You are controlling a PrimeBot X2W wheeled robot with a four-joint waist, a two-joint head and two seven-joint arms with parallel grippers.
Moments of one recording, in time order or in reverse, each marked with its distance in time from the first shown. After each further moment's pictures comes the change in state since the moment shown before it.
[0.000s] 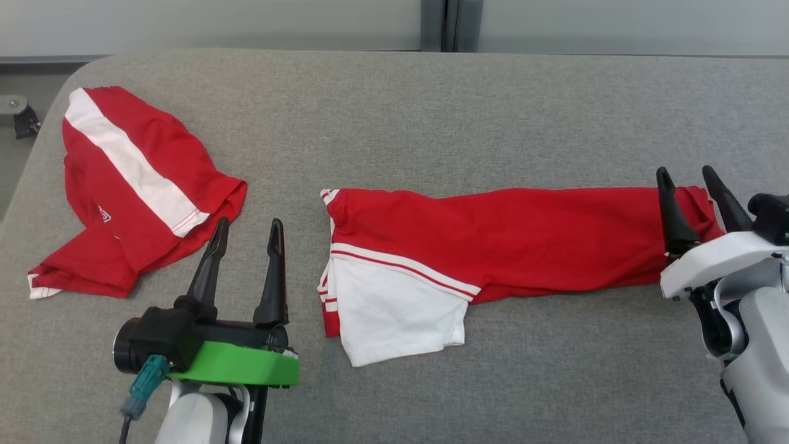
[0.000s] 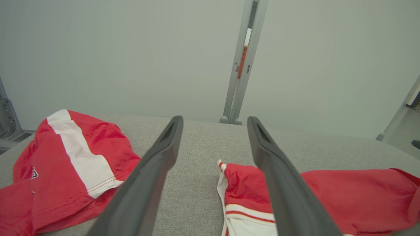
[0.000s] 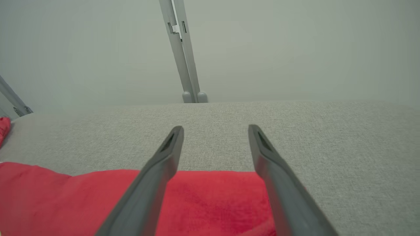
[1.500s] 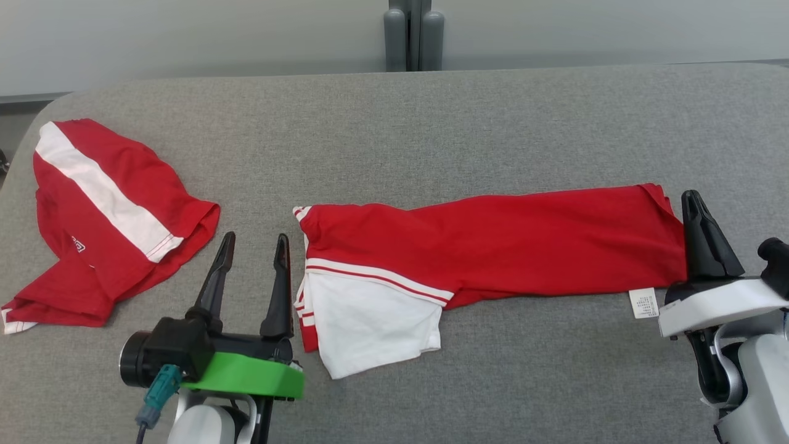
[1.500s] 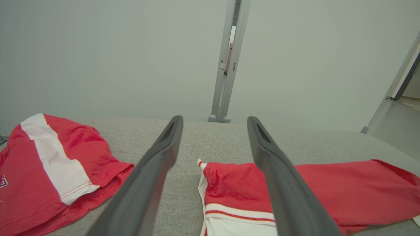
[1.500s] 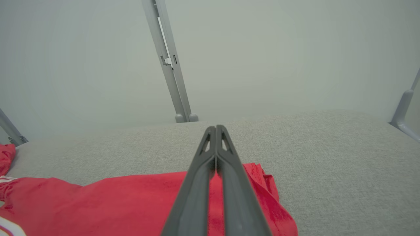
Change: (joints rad) left arm 0.020 0.000 -0.013 0.019 0.015 0.019 0.000; right arm 0.163 0.060 -0.082 -0.186 -0.036 0.000 -0.048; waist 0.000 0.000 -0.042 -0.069
